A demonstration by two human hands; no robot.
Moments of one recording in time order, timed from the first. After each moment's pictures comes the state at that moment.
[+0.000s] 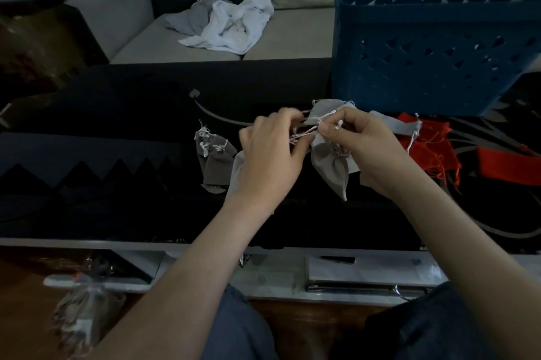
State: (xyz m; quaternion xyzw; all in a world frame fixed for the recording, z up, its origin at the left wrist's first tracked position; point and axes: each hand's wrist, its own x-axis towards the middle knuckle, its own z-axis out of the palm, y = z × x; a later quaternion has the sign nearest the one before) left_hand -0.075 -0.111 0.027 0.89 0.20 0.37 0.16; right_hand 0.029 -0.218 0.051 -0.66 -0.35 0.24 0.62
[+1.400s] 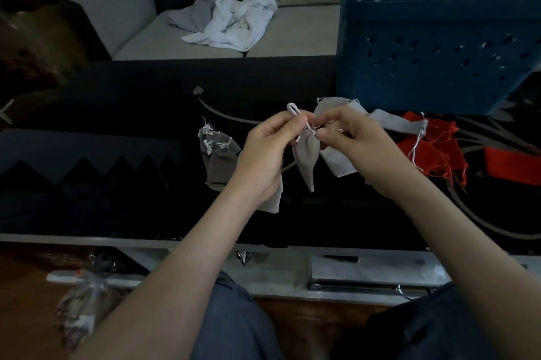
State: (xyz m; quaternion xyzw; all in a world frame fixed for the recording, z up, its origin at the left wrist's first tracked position) left_hand -0.075 -0.103 0.035 0.60 0.15 0.29 0.73; right_hand 0.027 -0.212 0.045 -0.70 -0.42 0.19 0.55
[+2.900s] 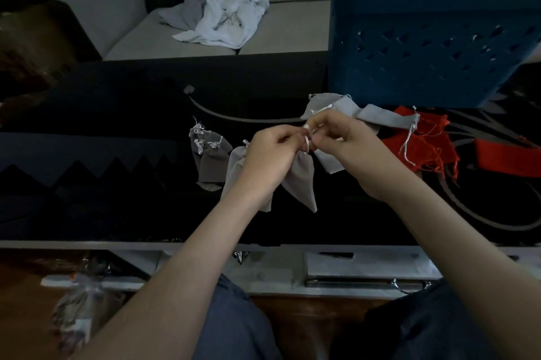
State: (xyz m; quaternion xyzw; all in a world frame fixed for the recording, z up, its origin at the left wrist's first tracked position) left_hand -0.067 -0.111 0.031 0.73 0.27 0.22 0.58; right_hand 0.025 -0.216 0.039 -0.67 -0.43 0.22 0.56
